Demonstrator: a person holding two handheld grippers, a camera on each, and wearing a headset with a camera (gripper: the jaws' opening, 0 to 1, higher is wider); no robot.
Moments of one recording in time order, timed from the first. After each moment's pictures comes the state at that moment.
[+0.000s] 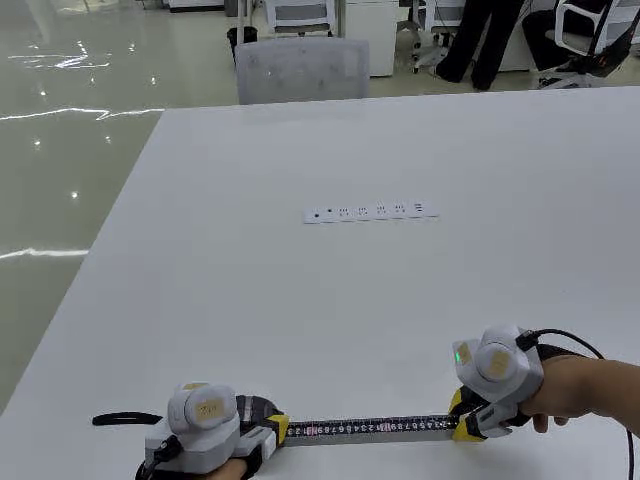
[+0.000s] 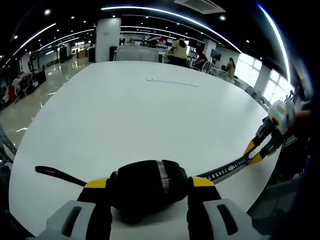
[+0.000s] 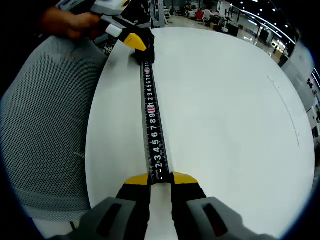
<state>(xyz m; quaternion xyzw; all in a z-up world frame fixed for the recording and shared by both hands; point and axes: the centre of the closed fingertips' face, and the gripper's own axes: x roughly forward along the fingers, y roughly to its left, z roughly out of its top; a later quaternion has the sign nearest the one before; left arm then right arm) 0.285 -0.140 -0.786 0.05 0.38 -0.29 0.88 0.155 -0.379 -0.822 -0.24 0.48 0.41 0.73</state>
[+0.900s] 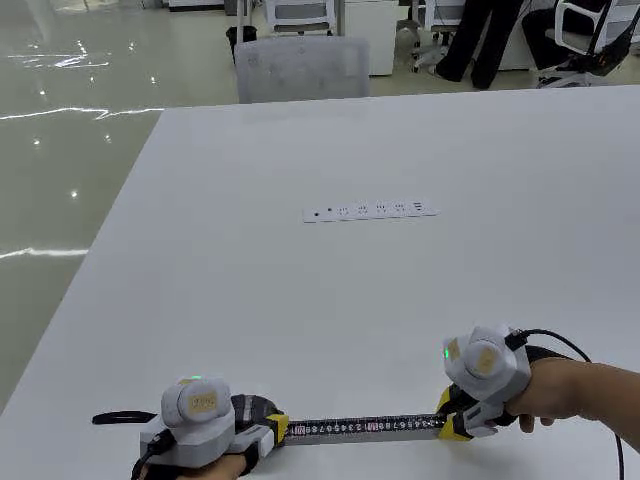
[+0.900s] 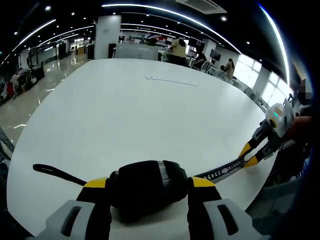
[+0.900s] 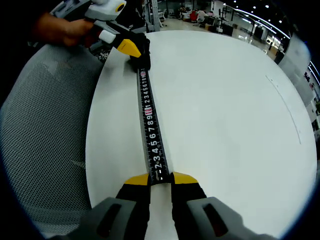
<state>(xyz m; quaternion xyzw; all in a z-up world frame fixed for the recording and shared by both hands) 0.285 -0.140 -0.788 0.04 0.39 -0.29 0.87 0.162 -0.365 -0.823 -0.22 0.48 0.40 0.75</state>
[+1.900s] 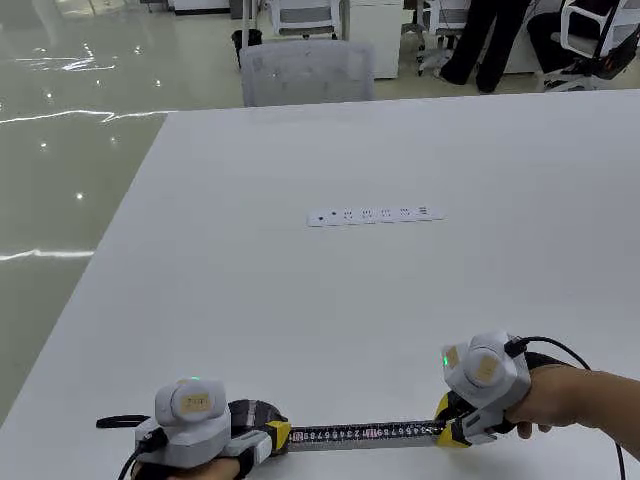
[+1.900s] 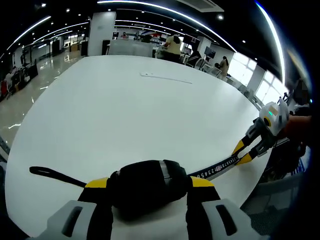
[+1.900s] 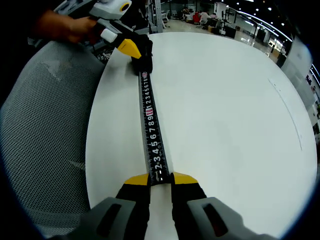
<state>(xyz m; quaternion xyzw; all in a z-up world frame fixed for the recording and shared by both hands) 0.282 -0.140 -0.786 0.04 0.41 -0.32 0.85 0.167 -0.354 -0.822 -0.22 0.47 0.41 0.74</state>
